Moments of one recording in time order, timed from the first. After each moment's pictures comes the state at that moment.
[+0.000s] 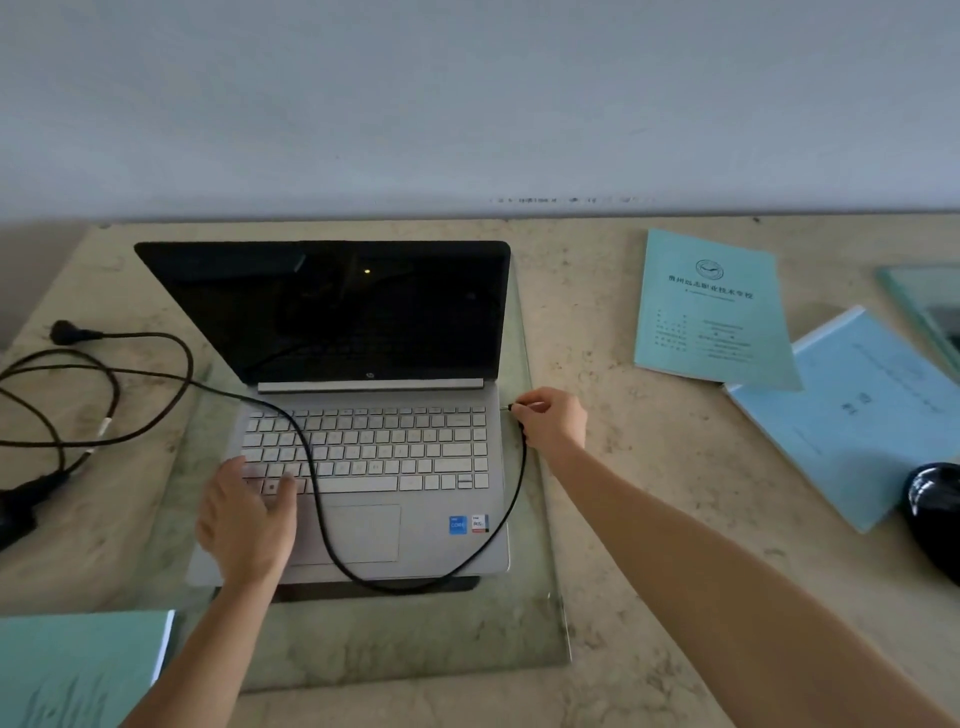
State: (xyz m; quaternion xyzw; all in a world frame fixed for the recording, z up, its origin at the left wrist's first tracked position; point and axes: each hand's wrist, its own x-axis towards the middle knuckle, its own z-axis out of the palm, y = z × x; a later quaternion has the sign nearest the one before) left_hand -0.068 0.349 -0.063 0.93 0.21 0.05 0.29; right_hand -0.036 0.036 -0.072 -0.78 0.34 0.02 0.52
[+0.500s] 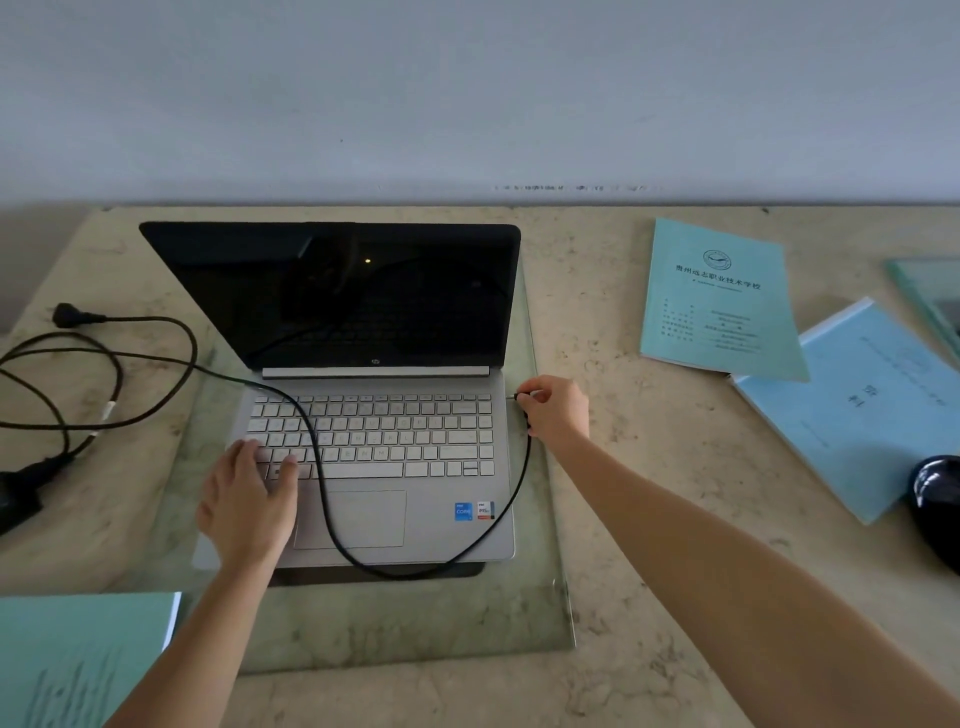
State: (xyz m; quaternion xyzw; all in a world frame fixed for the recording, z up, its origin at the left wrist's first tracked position) left_hand -0.066 0.358 -0.065 0.95 0.19 0.03 0.26; right_hand -0.037 0.038 -0.071 -0.82 0.29 0.02 0.49
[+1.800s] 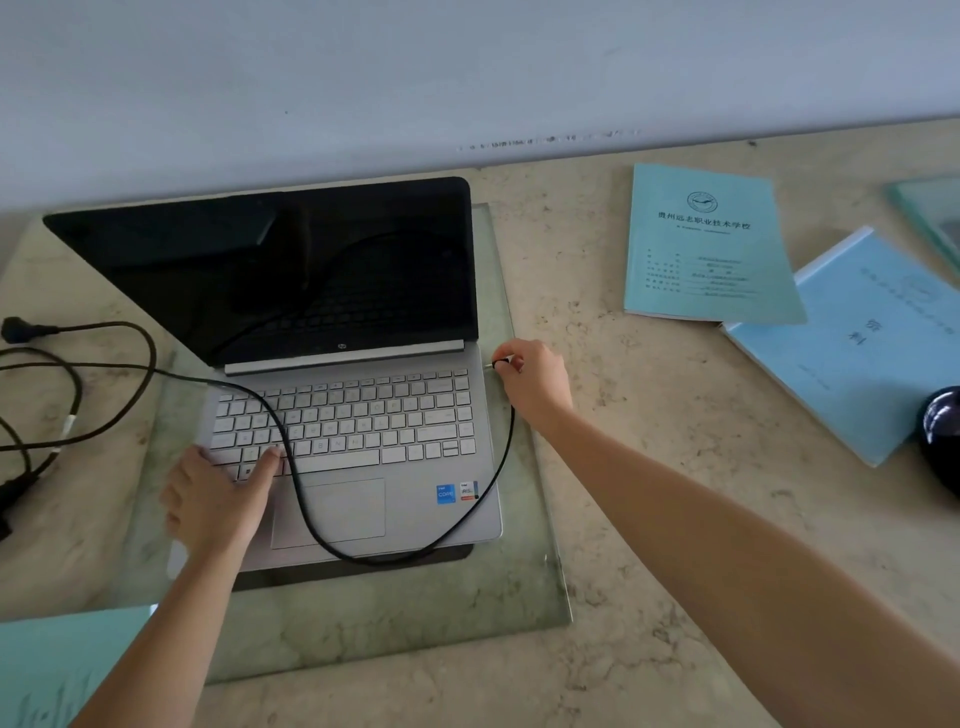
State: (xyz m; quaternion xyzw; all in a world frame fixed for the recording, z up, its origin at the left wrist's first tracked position) left_hand -0.050 0.360 -0.073 0.93 0.26 0.00 0.25; right_hand -0.038 0.036 -0.070 -0.87 0.22 0.01 0.43
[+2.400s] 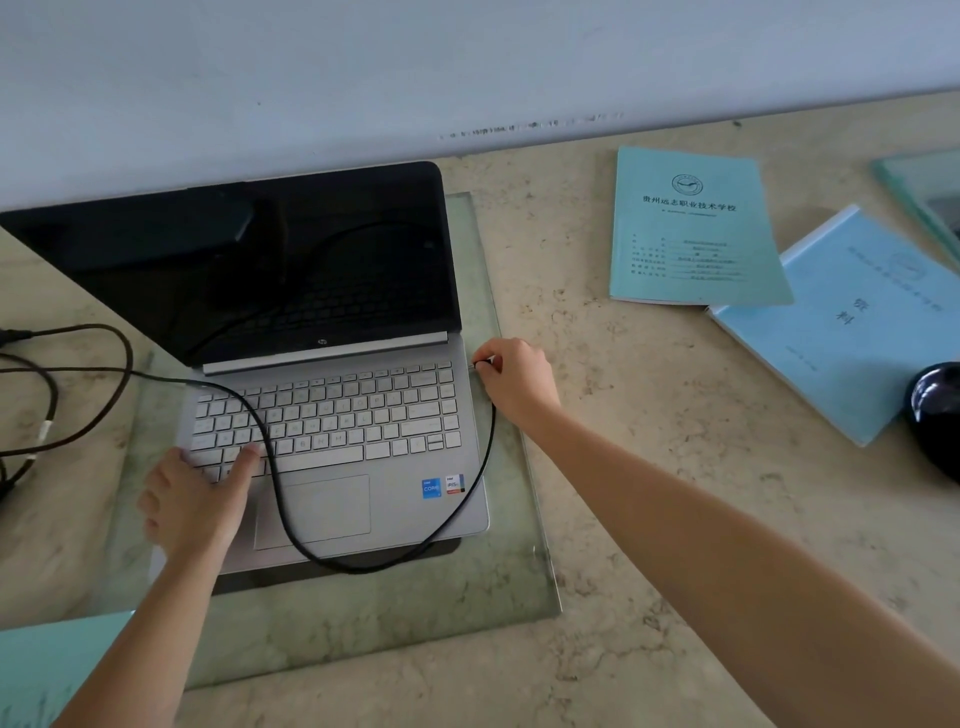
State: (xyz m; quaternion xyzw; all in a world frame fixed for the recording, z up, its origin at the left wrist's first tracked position) left_hand -0.050 0.361 -0.074 0.94 0.26 0.00 0.24; right_hand -0.047 0.040 -0.068 -0.90 0.19 0.03 0.40
